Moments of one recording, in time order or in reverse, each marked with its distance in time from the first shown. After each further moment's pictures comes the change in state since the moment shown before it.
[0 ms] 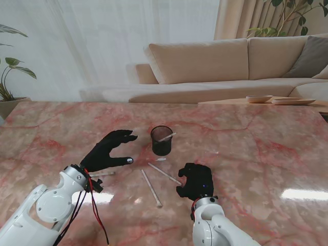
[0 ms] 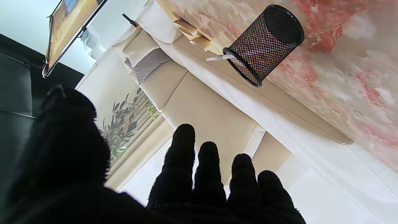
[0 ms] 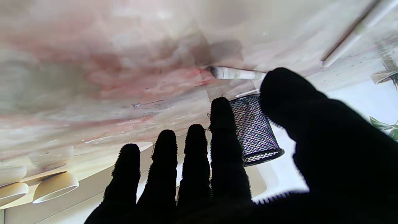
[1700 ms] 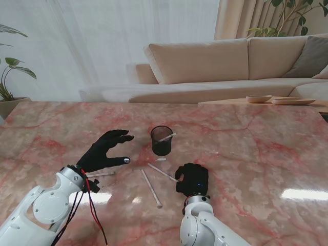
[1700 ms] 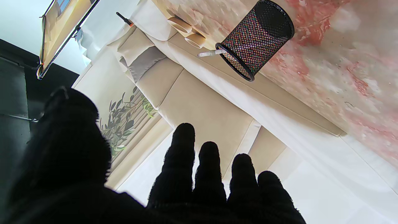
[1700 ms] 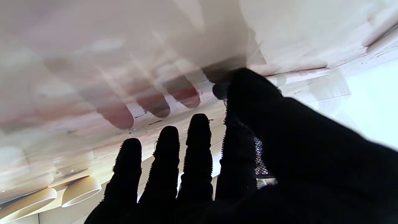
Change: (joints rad) left arm 0.014 0.000 -0.026 -0.001 0.023 -0.008 0.010; right arm 0.111 -0.103 -0.074 0.211 0.164 0.037 -0.206; left_hand 0.000 0.010 0.012 0.000 0.000 -0.001 0.015 0.017 0.000 0.009 0.000 0.000 0.000 -0.001 0.000 0.000 0.000 0.000 -0.010 -0.002; right_hand 0.214 -0.032 0.077 -0.205 0.108 -0.184 0.458 -0.215 0.146 -0.018 0.110 -0.024 0.045 -0.010 0.098 0.000 0.030 0.000 0.139 0.001
